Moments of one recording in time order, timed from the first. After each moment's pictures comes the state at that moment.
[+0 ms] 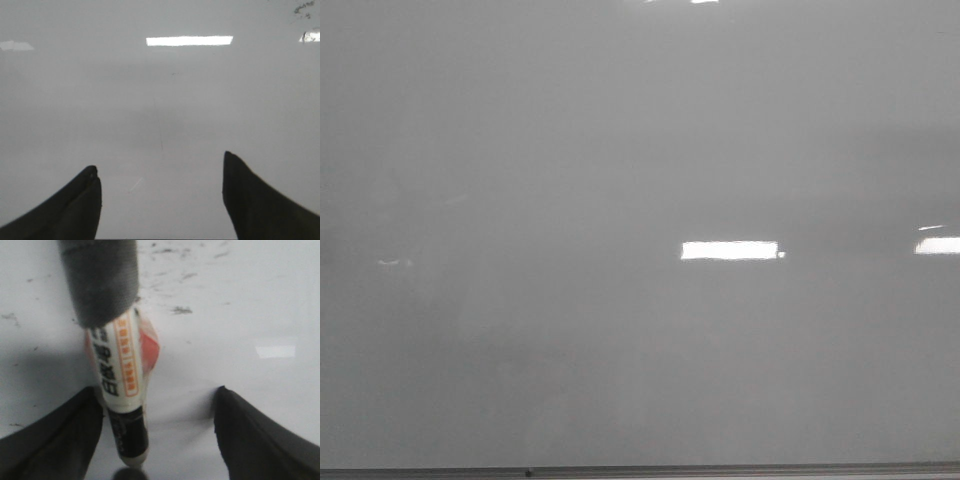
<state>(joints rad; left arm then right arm) 0.02 1.51 -0.59 0.00 -0.08 0.07 -0.01 0.38 -0.36 0.03 0.41 0.05</state>
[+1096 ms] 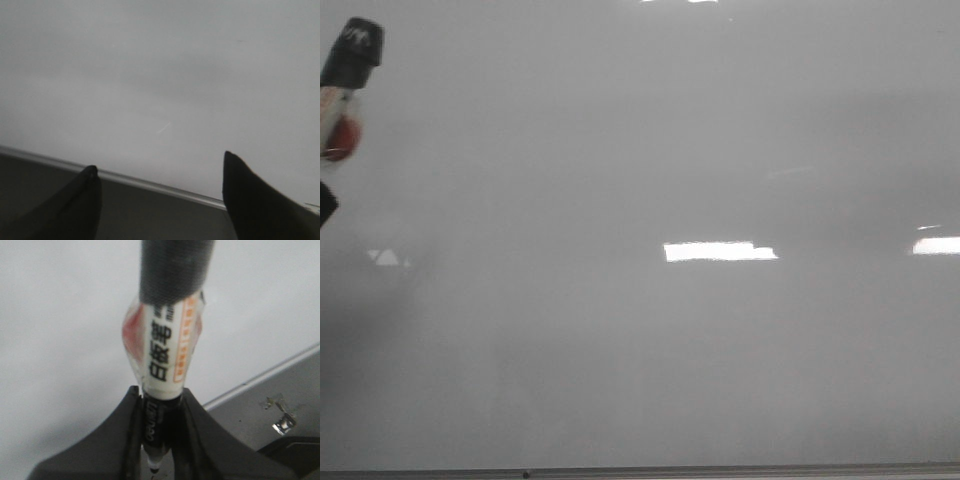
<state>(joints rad) -0.46 1.08 -0.64 -0.02 0.46 0.15 0.16 0.59 -0.61 0.17 0.72 -0.18</state>
